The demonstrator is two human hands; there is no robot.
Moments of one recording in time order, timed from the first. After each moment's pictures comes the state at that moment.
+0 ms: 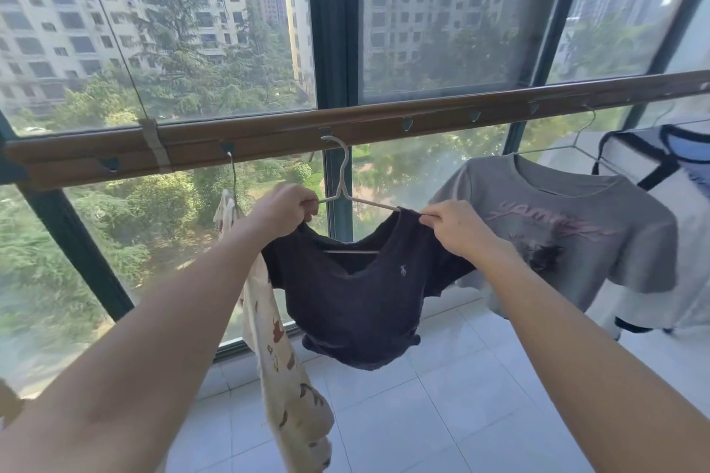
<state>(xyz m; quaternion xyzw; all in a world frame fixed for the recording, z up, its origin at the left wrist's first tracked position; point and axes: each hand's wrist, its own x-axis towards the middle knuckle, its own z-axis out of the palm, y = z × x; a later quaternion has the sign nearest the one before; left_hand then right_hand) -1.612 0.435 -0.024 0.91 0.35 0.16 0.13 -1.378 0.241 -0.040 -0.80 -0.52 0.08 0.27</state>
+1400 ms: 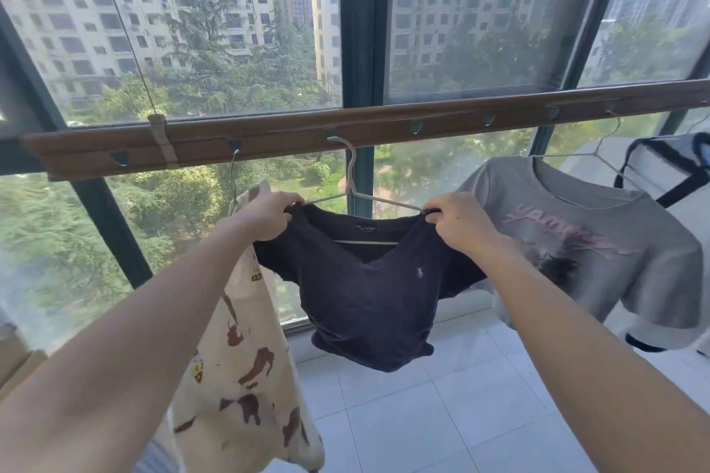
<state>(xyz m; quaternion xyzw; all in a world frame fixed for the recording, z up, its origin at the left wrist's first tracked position) -1.675 0.454 -0.036 0.87 0.48 0.05 0.08 -1.408 0.254 -0.030 -0.79 -0.56 0.01 0.26</state>
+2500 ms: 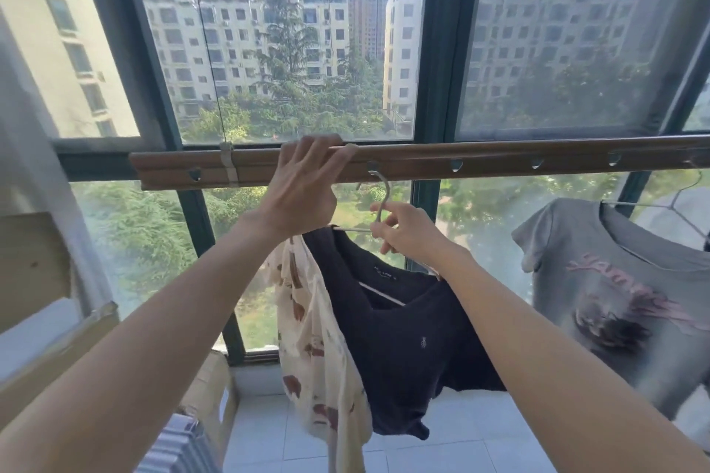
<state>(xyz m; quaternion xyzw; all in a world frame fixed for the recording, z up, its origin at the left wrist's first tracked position) -1.737 0.408 0.052 0.86 0.27 0.34 -0.28 -1.541 0.339 0.002 -0.65 -0.65 0.20 0.35</state>
